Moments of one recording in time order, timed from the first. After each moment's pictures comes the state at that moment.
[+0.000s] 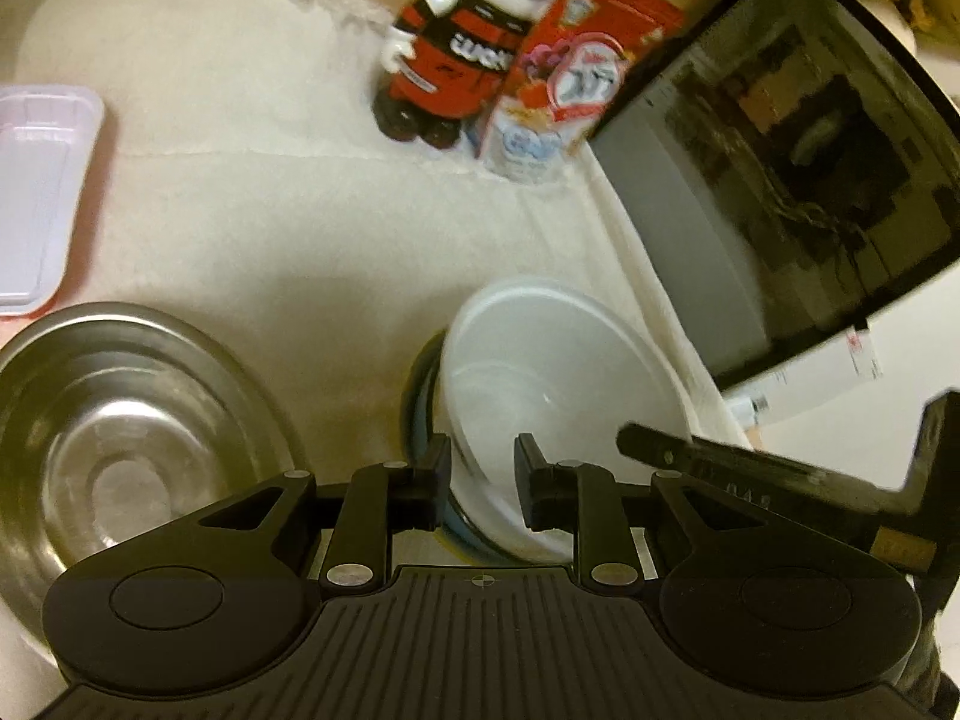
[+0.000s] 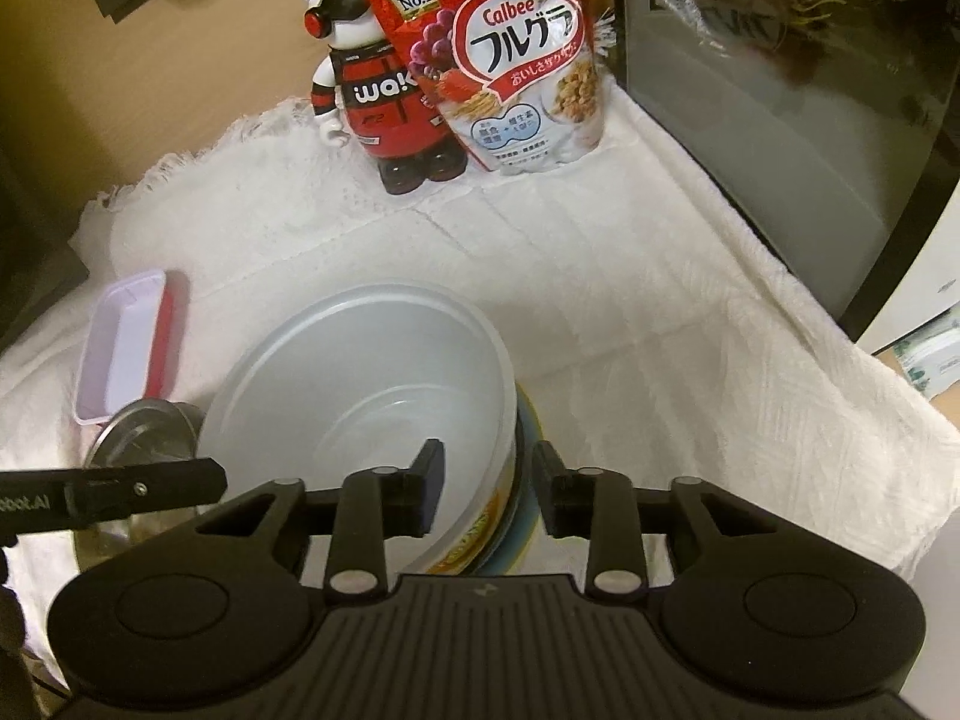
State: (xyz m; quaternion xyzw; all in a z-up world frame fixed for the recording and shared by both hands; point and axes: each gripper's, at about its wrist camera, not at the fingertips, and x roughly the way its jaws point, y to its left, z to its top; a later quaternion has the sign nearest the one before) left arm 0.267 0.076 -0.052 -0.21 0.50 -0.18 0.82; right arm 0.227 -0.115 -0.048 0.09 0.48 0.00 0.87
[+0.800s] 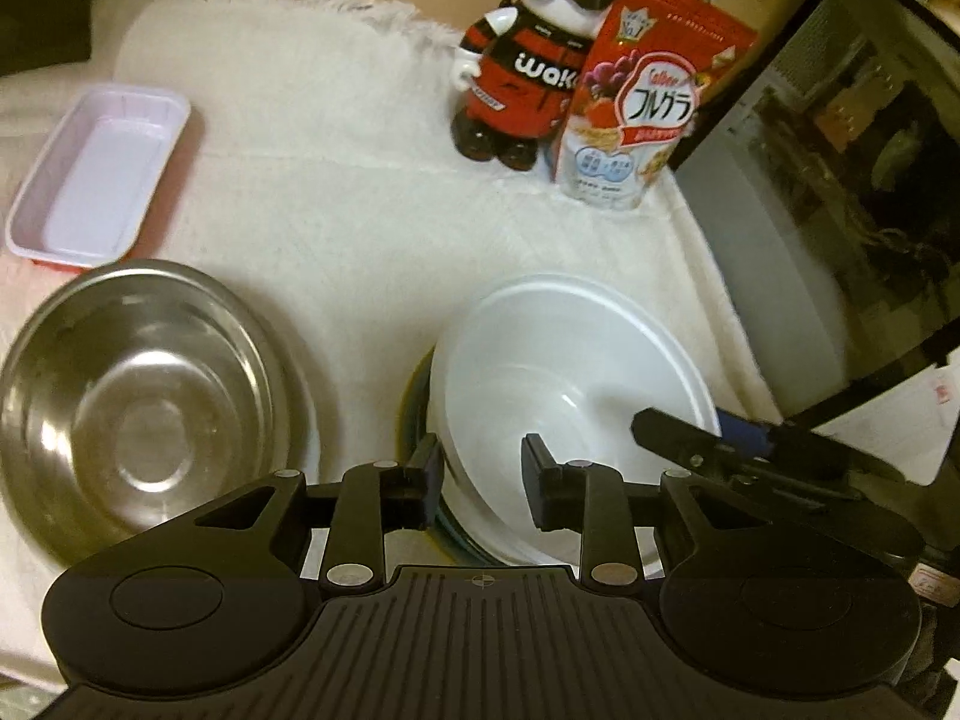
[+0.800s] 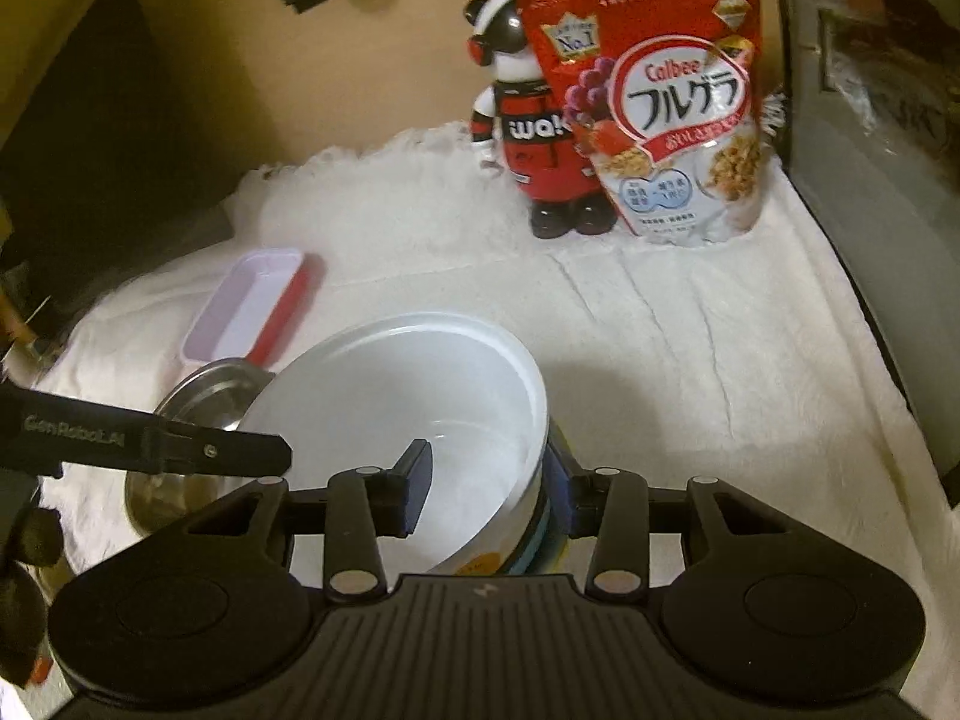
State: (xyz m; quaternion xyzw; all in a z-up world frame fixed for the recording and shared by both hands) left arm 0.248 0.027 -0.045 -0.18 0.50 -0.05 0.85; right arm 0.235 -0.154 -0.067 0.06 0.40 0.22 0.89
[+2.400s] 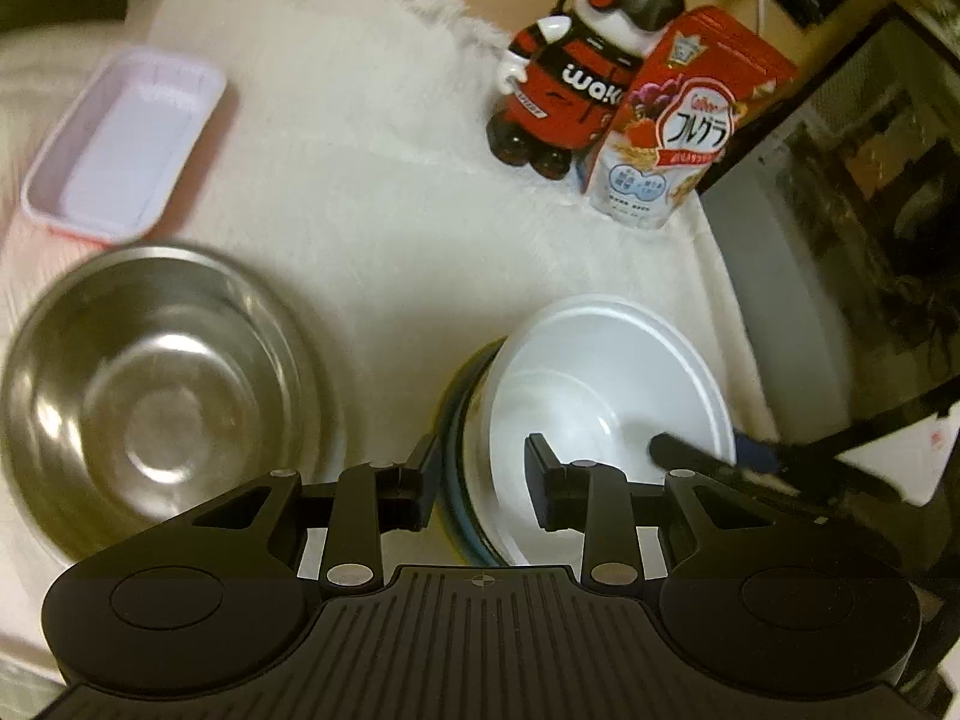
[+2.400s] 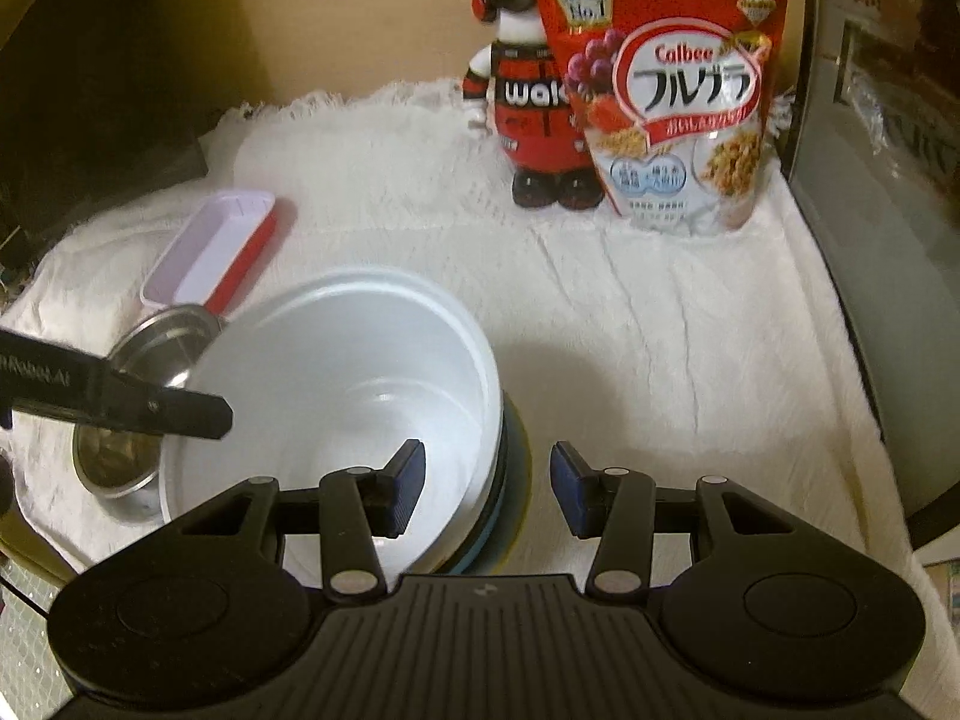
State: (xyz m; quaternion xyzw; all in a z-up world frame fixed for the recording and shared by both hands) left arm 0.252 0.051 -0.049 -0.21 0.50 -0.04 0.84; right arm 0.251 -0.151 -0.070 0.00 0.43 0.20 0.88
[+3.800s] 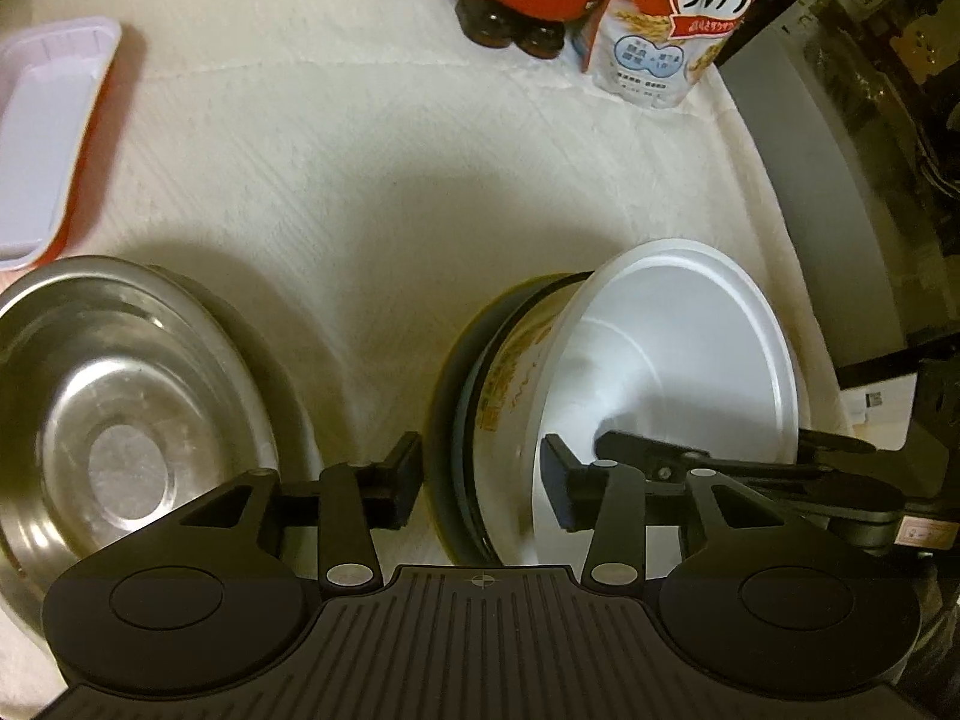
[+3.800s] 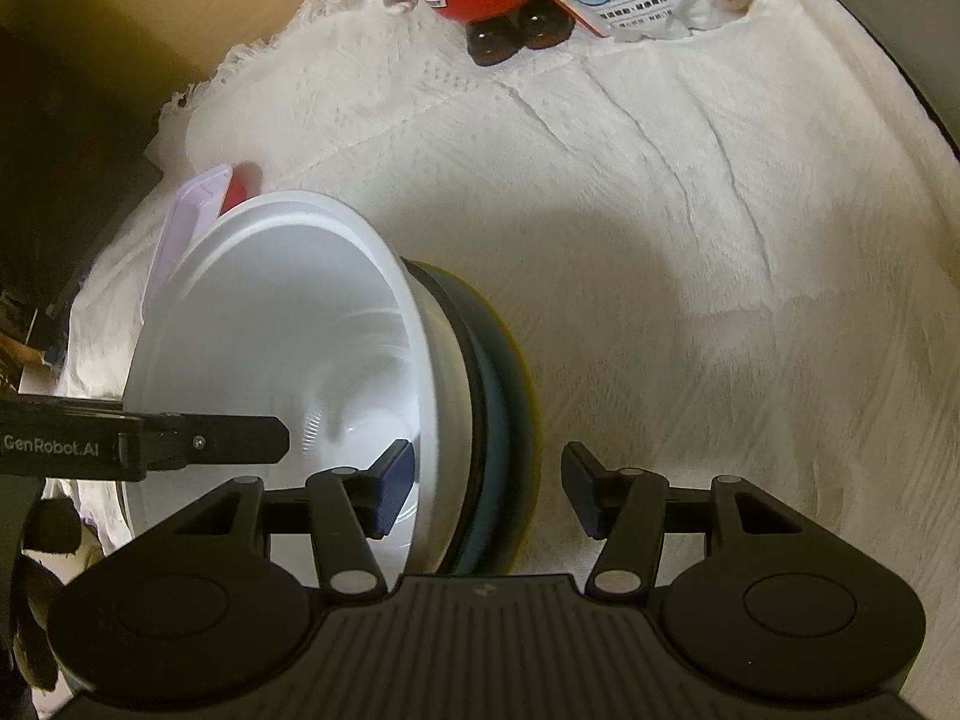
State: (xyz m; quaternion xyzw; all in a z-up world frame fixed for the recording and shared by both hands) left arm 0.310 0.036 -0.090 -0.16 0.61 -0.08 0.77; right arm 0.293 -0.163 -0.137 0.15 0.57 0.20 0.78
